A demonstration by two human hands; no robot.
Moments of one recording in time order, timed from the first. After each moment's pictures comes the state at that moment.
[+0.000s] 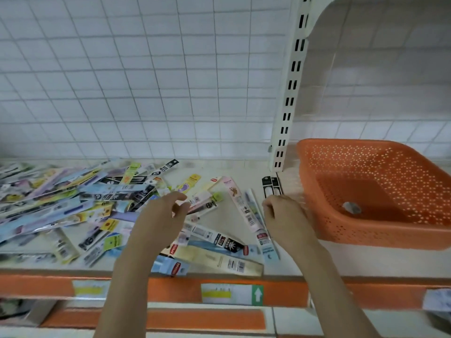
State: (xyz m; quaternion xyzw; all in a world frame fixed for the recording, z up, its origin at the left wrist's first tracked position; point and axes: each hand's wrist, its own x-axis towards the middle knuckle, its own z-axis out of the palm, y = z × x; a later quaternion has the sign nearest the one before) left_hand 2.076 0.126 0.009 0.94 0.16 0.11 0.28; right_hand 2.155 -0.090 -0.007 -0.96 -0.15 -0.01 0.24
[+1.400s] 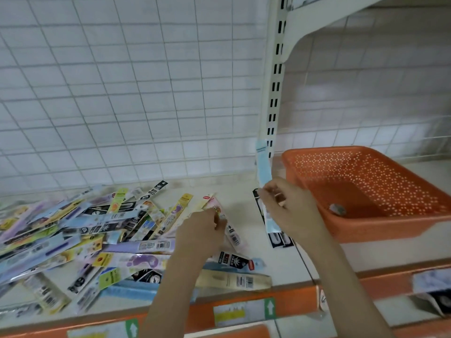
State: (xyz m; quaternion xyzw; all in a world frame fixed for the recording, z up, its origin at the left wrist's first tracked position) left_hand 2.120 0.088 -0.001 0.98 0.07 0.05 0.19; right_hand 2.140 -0.090 0.036 -0.88 -0.17 -0.13 0.43
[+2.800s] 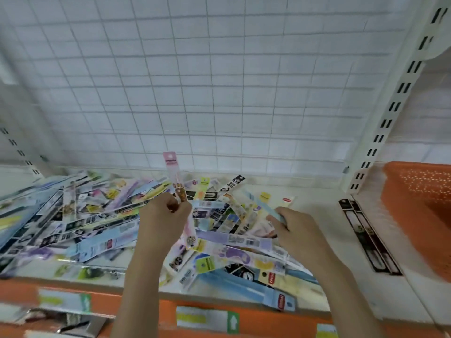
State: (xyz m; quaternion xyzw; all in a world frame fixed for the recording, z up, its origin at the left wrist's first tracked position) left_hand 2.043 0.269 0.034 0.86 0.27 0.26 0.35; right_hand 2.134 0.054 0.003 -0.94 -0.22 0.01 0.28
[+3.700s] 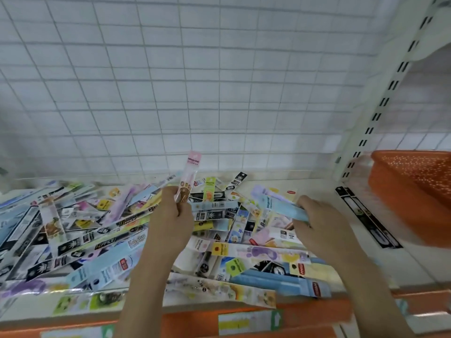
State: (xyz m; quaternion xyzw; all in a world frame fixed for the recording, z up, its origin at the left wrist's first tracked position) left_hand 2.044 0.324 0.024 0.86 0.16 0.18 0.45; right_hand 2.098 0.080 0.021 -0.97 -0.16 -0.11 0.17
